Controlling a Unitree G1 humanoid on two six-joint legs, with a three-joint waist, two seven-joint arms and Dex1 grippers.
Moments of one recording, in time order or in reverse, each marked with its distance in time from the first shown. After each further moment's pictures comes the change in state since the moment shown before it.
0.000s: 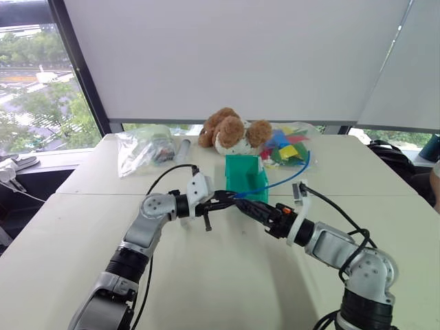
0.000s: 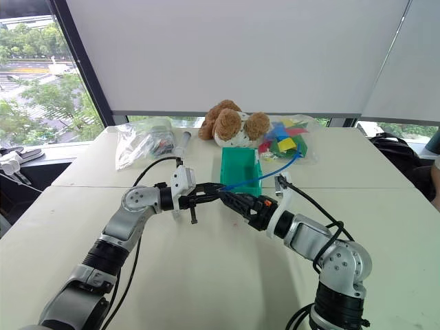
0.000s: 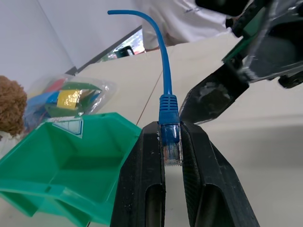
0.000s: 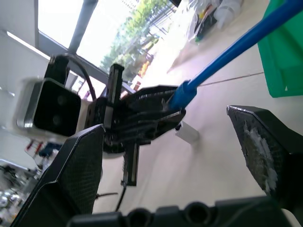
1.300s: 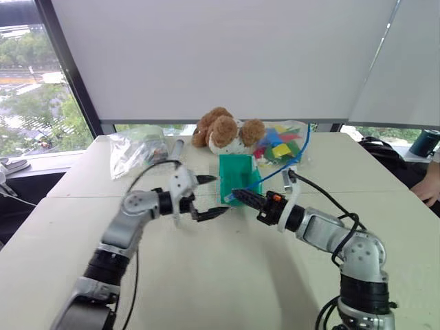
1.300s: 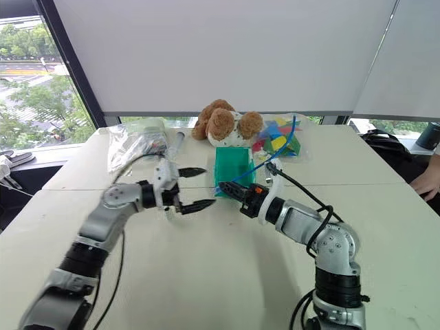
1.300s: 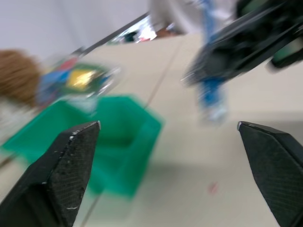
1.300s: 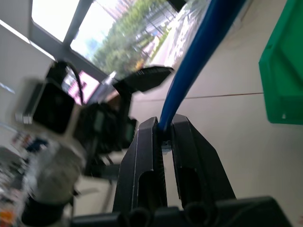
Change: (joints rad) left arm 0.058 0.208 0.131 -0.144 -0.081 0.232 0.020; right arm -0.077 -0.224 0.201 0.061 0.094 -0.144 -0.059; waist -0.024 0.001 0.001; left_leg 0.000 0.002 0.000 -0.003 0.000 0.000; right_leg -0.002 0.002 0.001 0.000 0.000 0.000
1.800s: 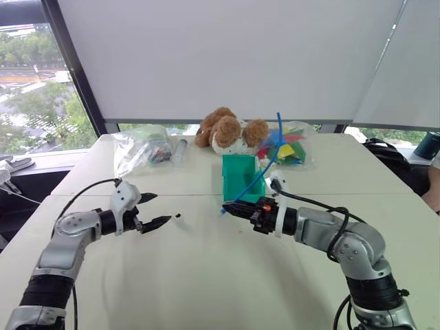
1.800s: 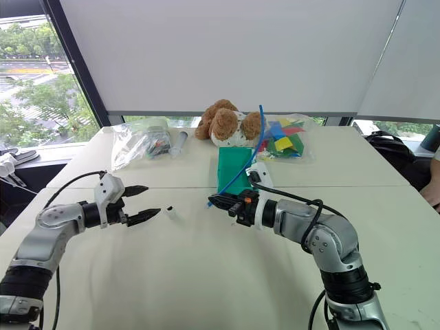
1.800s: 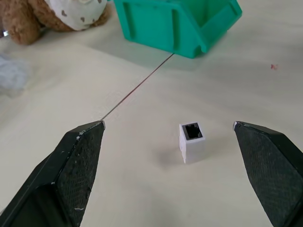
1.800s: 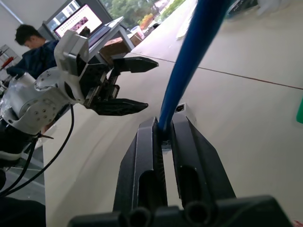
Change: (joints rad) left arm 0.197 0.111 0.127 0.156 -0.006 -0.040 -0.012; right arm -0.005 -0.120 0.232 -0.007 -0.192 -0.150 0.249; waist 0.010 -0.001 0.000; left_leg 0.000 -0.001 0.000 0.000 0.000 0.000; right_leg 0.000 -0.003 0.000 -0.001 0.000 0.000
